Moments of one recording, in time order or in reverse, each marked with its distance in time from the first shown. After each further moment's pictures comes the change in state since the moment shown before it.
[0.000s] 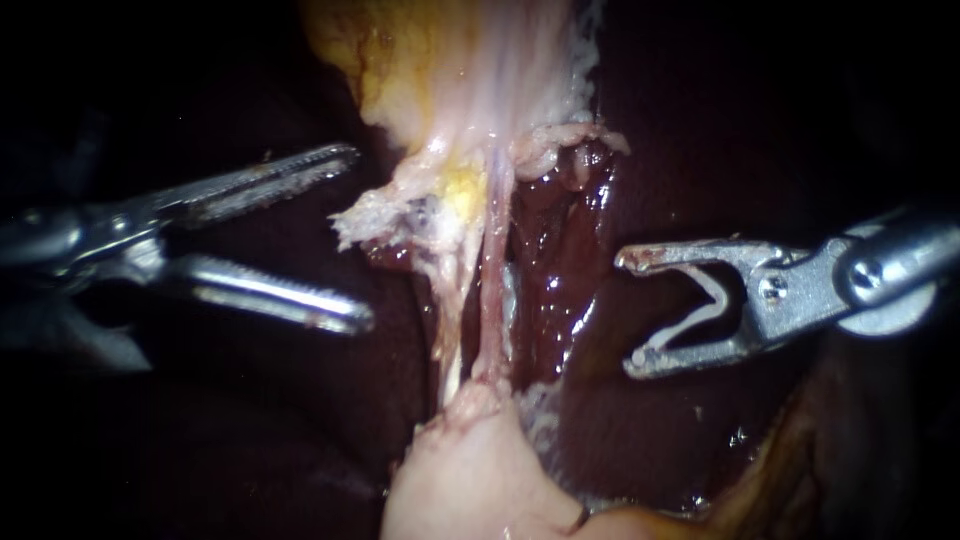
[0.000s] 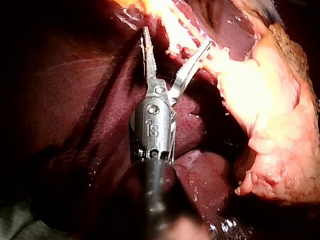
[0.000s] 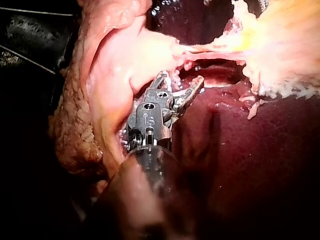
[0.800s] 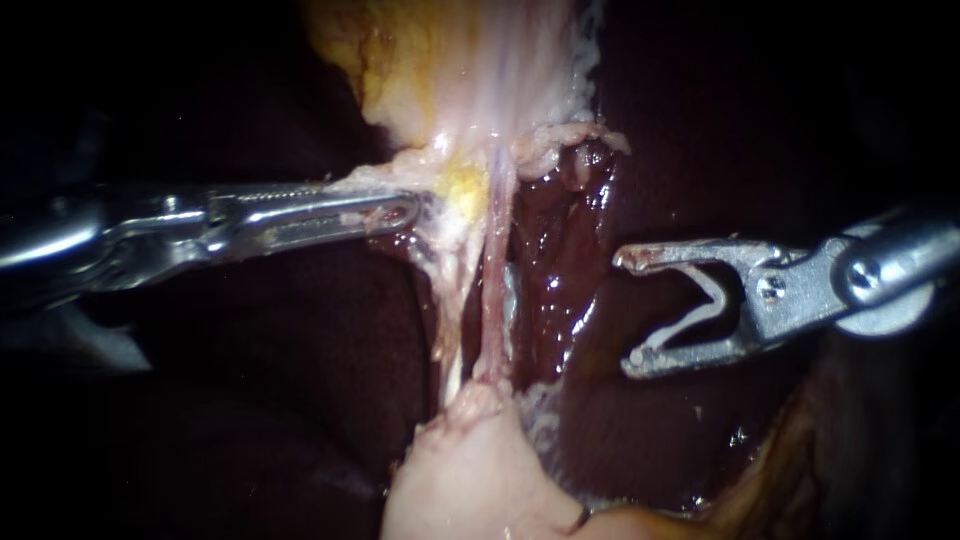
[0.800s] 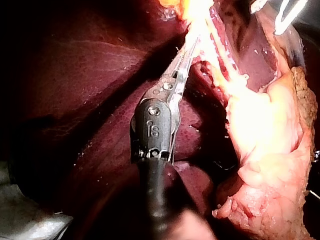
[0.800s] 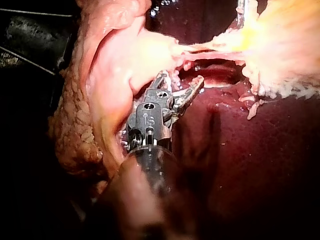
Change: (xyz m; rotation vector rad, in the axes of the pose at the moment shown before) right arm 0.000 0.000 0.000 -0.001 0.000 0.007; left arm -0.001 0.000 -0.001 0.093 -0.080 -0.221
